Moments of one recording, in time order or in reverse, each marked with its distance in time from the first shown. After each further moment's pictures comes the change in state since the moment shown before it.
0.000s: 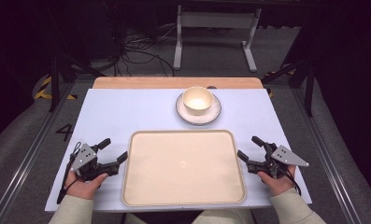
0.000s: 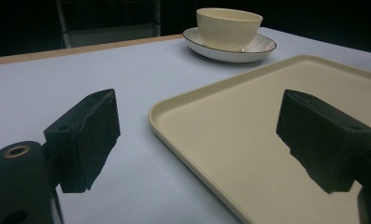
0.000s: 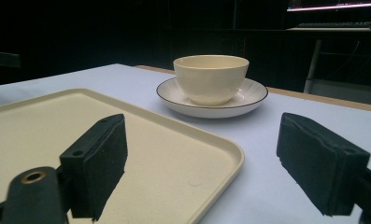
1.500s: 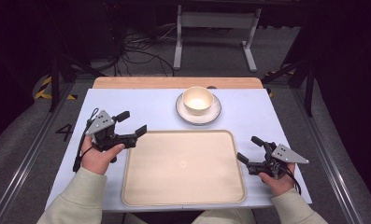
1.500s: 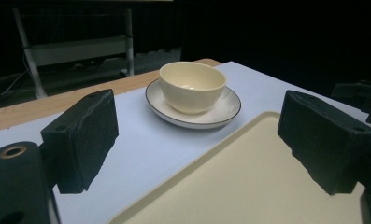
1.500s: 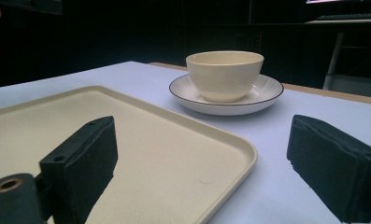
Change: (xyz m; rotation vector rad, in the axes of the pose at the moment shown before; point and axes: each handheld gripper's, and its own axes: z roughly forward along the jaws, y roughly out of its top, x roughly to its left) left arm -0.022 0.104 0.054 -0.013 -0.128 -0.016; right arm -0.004 0.000 0.001 0.014 0.069 0.014
